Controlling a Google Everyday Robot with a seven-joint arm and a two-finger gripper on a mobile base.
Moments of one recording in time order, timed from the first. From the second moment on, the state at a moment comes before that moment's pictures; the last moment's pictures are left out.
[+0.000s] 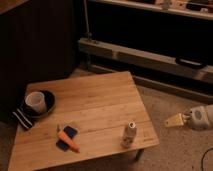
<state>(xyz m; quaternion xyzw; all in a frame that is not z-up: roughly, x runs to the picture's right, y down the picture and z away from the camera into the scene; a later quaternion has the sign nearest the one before) 0.226 0.151 0.588 0.08 -0.43 -0.54 0.72</state>
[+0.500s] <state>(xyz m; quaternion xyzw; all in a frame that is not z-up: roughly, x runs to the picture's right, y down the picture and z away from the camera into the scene) 0.150 0.129 0.589 0.07 -0.45 -0.59 0.67</state>
